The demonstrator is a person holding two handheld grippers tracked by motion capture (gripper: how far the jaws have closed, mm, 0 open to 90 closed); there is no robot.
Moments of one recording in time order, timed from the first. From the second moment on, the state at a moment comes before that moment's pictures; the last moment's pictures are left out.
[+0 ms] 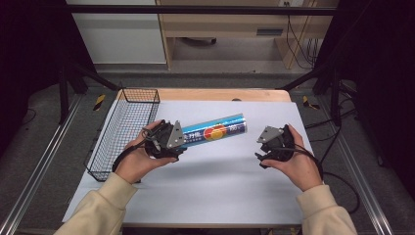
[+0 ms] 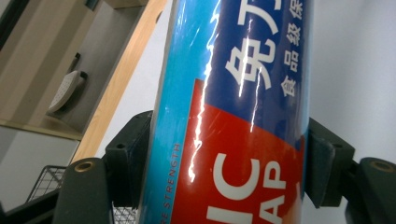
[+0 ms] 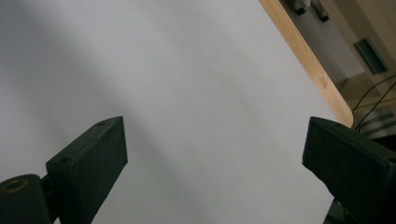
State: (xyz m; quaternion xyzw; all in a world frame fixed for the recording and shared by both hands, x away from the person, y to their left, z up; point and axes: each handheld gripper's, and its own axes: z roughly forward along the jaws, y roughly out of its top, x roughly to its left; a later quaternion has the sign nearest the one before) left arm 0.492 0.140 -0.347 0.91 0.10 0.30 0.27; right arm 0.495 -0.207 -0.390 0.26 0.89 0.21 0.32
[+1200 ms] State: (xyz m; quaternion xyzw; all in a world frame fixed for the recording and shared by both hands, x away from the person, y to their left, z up) left arm 0.466 0.191 -0.301 0.87 0.25 0.36 0.24; right arm 0.481 -0.263 -0.452 0.51 0.73 0.28 0.35
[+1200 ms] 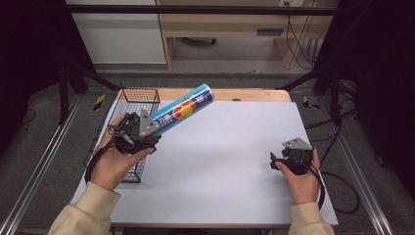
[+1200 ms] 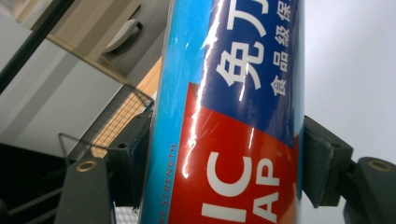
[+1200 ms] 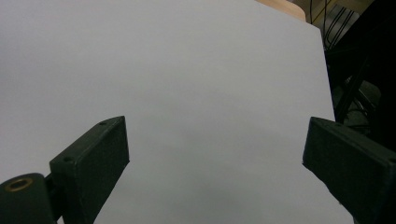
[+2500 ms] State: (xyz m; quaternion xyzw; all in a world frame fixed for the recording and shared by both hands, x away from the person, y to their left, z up) left arm 0.449 0.249 -0.318 0.82 0.42 0.35 0.17; right arm 0.479 -0.260 -0.451 0.52 0.72 0.30 0.34
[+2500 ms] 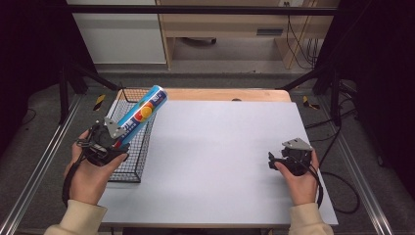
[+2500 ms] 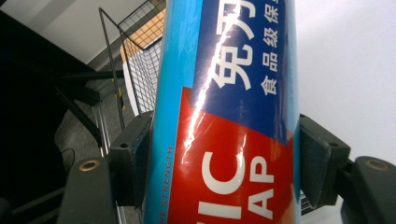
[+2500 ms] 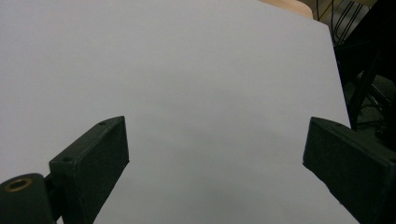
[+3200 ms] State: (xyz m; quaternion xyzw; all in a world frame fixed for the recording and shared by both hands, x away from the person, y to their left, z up) left arm 0.494 0.253 -0.328 0.80 0.49 0.33 0.11; right arm 0.480 -0.259 -0.451 0.52 0.72 0.30 0.33
